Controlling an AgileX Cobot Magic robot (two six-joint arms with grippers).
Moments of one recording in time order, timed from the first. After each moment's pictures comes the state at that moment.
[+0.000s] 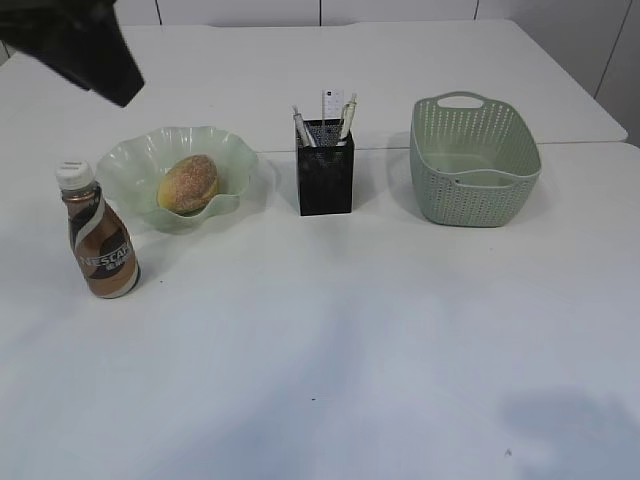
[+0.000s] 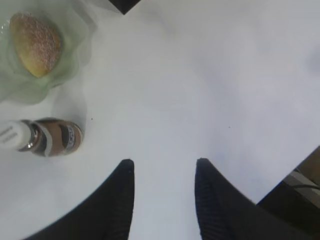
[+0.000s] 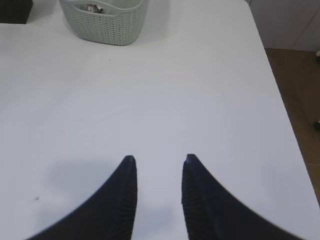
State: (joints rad) left arm -0.54 1.48 -1.60 -0.05 1.24 0.08; right arm 0.42 0.45 -0.55 -0.52 0.97 0.49
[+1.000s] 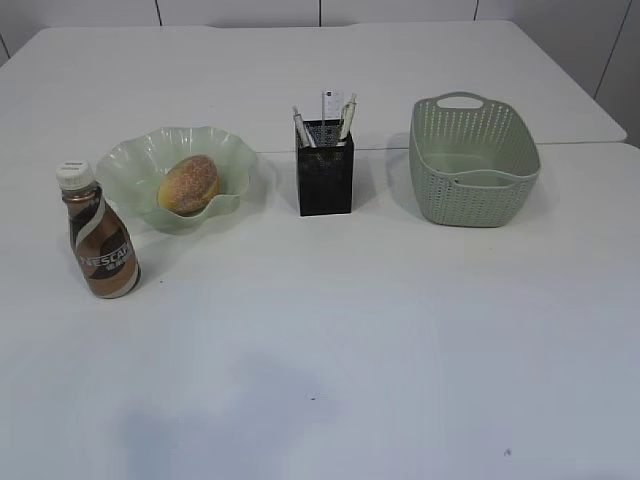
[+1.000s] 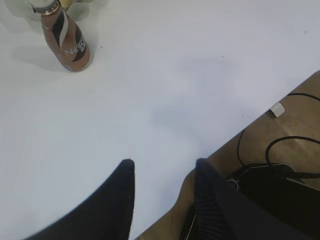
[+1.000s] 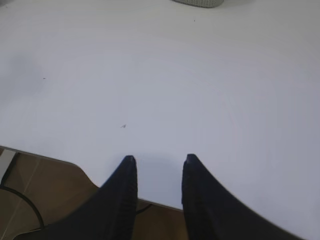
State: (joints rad) left arm -0.54 0.52 -0.90 -0.01 1.26 0.00; right arm 0.42 0.18 -0.59 -0.13 1.23 0.18
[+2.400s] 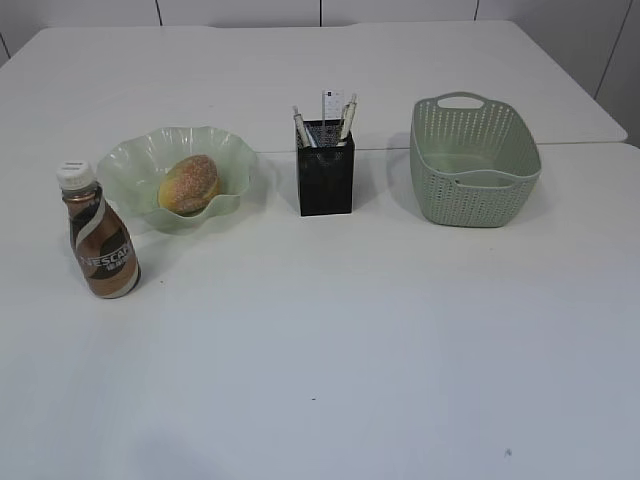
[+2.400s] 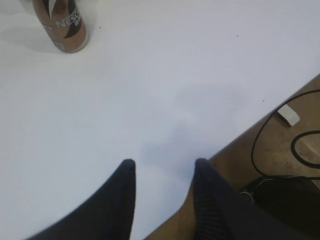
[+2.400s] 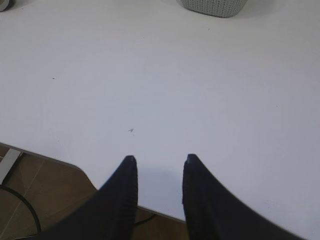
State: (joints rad) left arm -0.54 0.21 -0.51 0.01 1.10 0.00; right arm 0.42 0.07 -0.49 -0.09 1.16 0.12
